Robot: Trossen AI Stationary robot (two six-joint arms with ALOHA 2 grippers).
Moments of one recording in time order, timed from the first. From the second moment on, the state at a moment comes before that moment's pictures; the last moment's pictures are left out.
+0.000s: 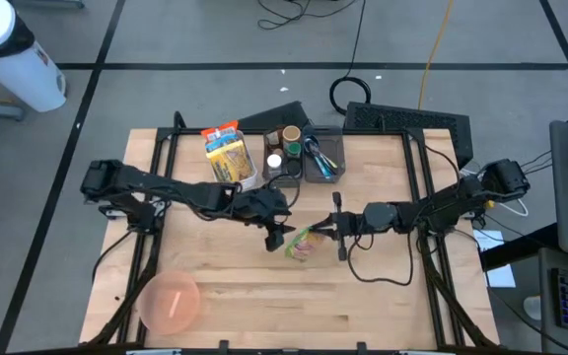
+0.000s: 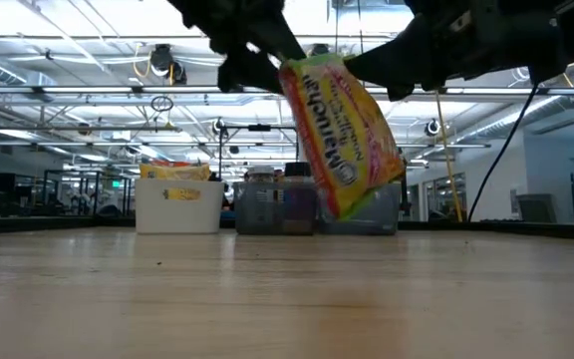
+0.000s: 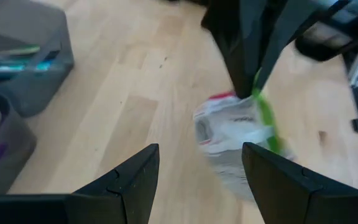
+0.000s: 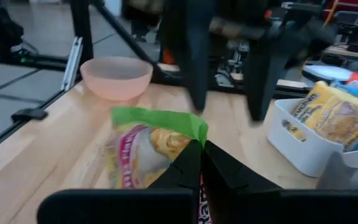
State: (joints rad) left arm -0.10 1.58 1.17 -0.23 -0.09 -0.34; right arm 0.21 1.37 0.49 0.75 0.14 -0.07
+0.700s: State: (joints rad) left arm -0.08 1.82 1.55 -0.65 -0.14 -0.31; right arm 0.18 1.40 0.49 0.68 0.19 -0.06
